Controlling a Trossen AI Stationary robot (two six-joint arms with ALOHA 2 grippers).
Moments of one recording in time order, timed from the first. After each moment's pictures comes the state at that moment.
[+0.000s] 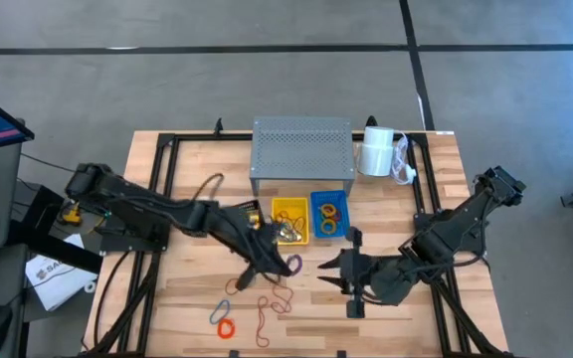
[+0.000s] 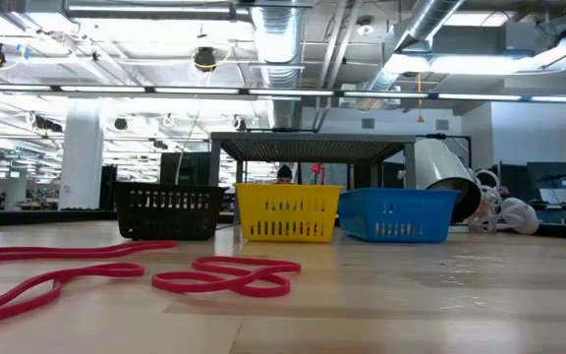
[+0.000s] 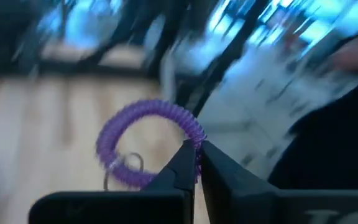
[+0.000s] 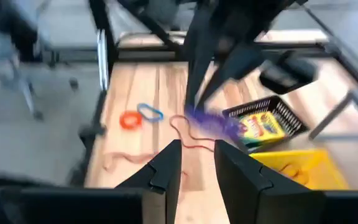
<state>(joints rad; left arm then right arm) -0.27 1.47 1.08 0.11 0.23 -0.27 0.65 1.51 1.48 -0.61 0.61 0.38</state>
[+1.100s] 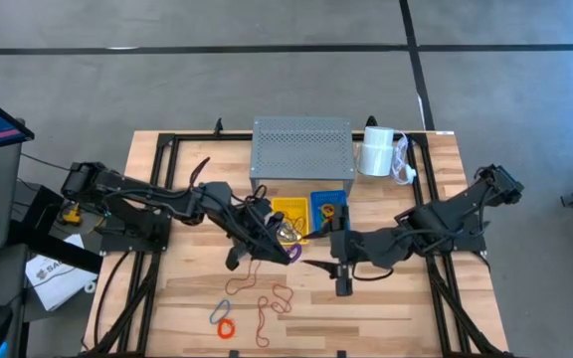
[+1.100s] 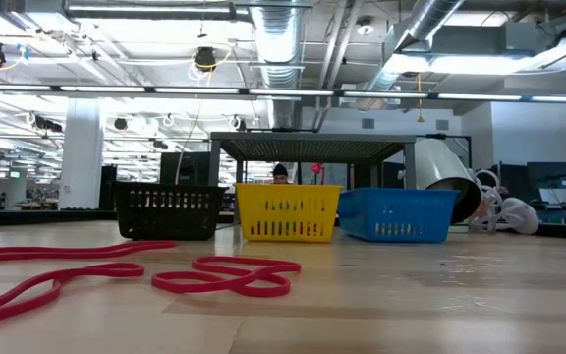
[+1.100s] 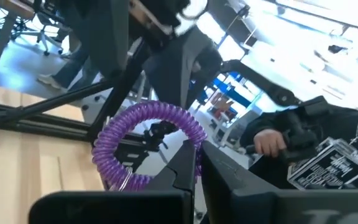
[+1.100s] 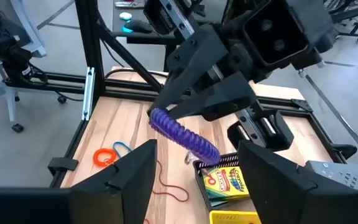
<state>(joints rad) -0.18 1.43 1.05 0.44 0.44 -0.61 0.52 1.52 1.60 -0.53 0.52 0.10</state>
